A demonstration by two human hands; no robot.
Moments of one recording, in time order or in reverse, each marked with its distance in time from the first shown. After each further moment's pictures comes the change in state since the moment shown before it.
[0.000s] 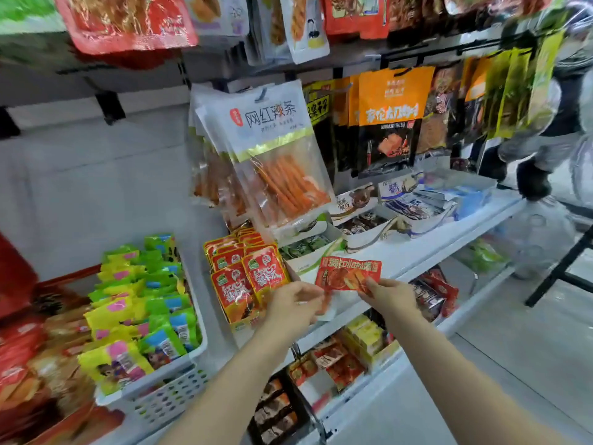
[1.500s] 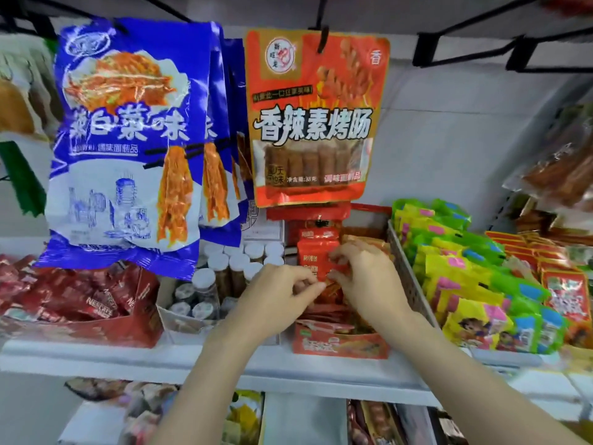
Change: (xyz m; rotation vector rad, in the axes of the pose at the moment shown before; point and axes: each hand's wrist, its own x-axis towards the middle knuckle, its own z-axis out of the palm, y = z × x) left_hand -0.151 -0.153 -0.386 0.560 0.422 0.146; right_hand -0.289 0.101 0.366 -1.064 -0.697 -1.300
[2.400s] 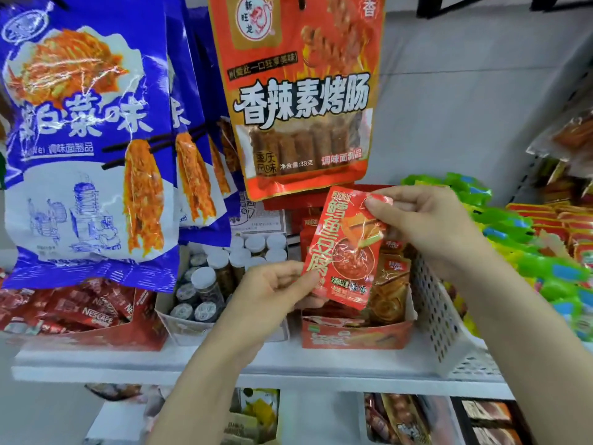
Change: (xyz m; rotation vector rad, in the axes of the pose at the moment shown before) left_hand -0.020 0.014 -0.010 -0.907 -0.044 -0.263; right_hand 0.026 0.005 -0.067 1.014 -0.014 0.400
